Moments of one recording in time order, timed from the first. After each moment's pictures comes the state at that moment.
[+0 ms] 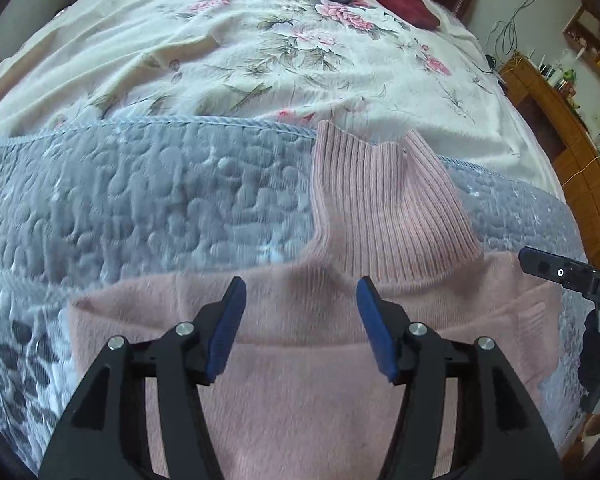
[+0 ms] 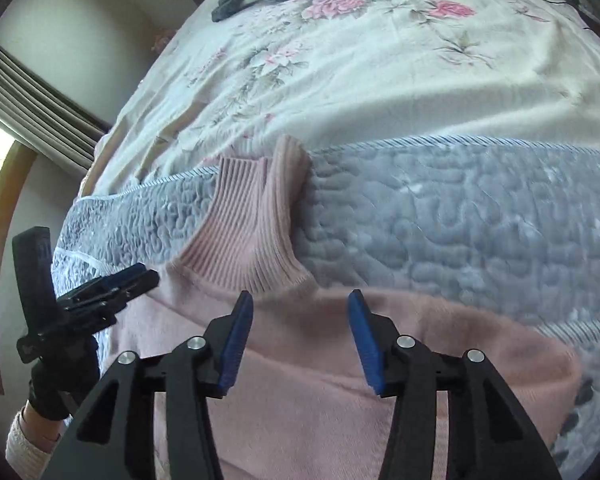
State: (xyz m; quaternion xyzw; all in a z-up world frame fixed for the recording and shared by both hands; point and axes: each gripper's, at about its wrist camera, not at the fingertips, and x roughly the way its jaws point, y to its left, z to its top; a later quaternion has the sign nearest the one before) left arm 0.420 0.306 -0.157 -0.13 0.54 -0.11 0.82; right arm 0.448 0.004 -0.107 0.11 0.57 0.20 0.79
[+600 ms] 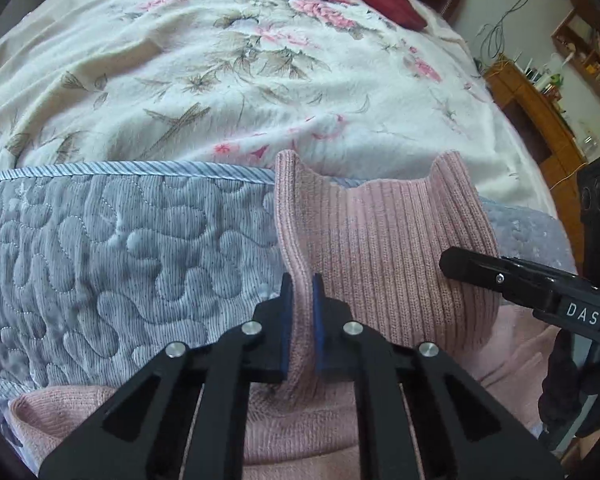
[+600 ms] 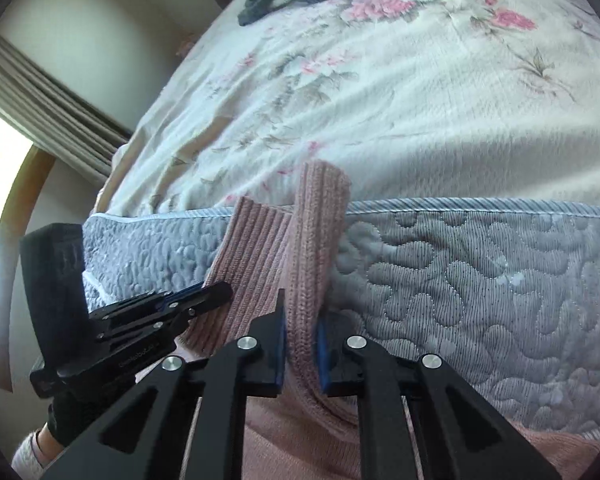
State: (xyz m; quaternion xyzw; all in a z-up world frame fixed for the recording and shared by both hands) left arm 0.471 0.283 -0.171 -0.16 0.52 -0.16 0.82; right arm 0.488 0.045 -0.120 0.12 0.53 0.26 0.80
